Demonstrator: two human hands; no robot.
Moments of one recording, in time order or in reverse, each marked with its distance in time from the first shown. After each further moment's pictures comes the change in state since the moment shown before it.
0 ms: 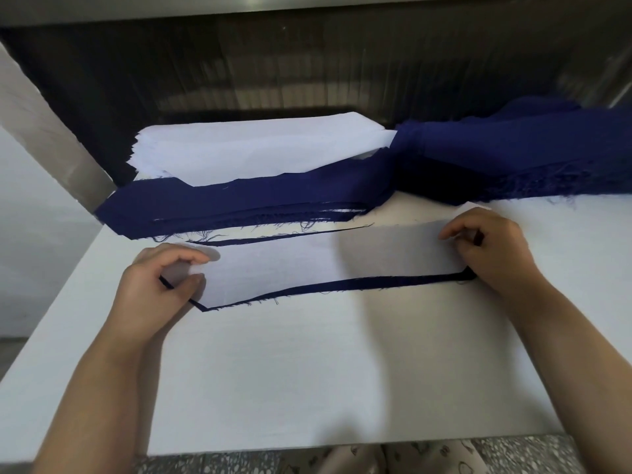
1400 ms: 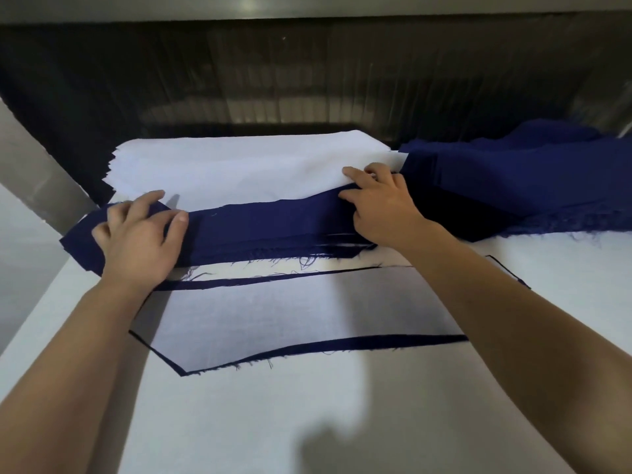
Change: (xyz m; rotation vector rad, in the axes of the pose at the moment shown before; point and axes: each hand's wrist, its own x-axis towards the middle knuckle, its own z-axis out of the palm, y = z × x) left_hand 0.113 -0.036 0.017 0.553 0.091 -0.128; right_hand 0.127 -0.075 0.090 -0.678 -0.379 -0.269
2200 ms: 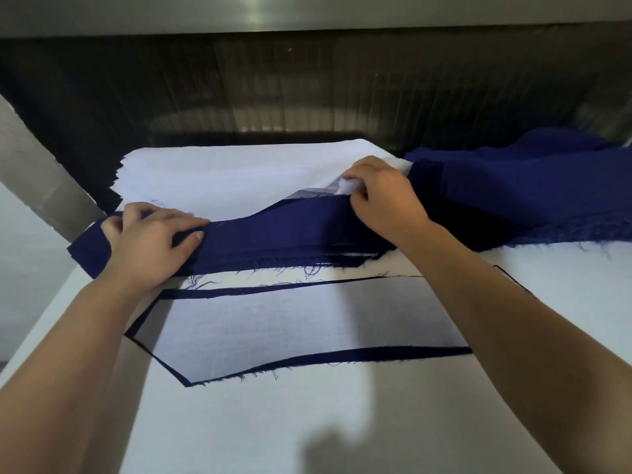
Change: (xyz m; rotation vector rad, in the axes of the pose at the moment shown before) left_hand 0.013 0.000 -0.011 0.055 -0.094 0.164; right_hand 0.006 -0.007 -0.021 0.473 0.265 0.048
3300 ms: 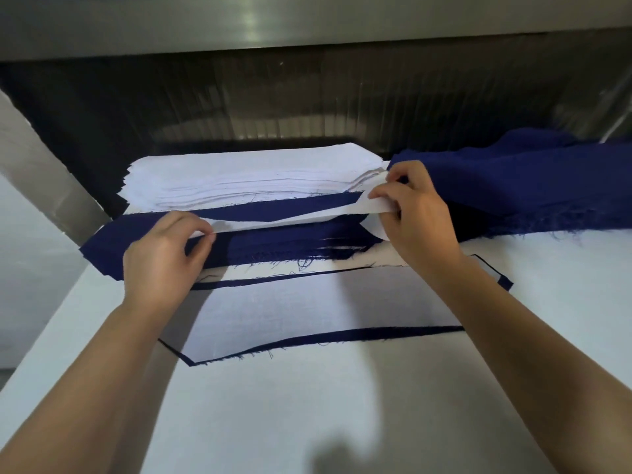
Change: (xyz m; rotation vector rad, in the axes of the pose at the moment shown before) left_hand -0.043 0.049 -0.020 -0.173 0.285 0.102; right_hand -0.068 0.008 -0.026 0.014 0.250 0.008
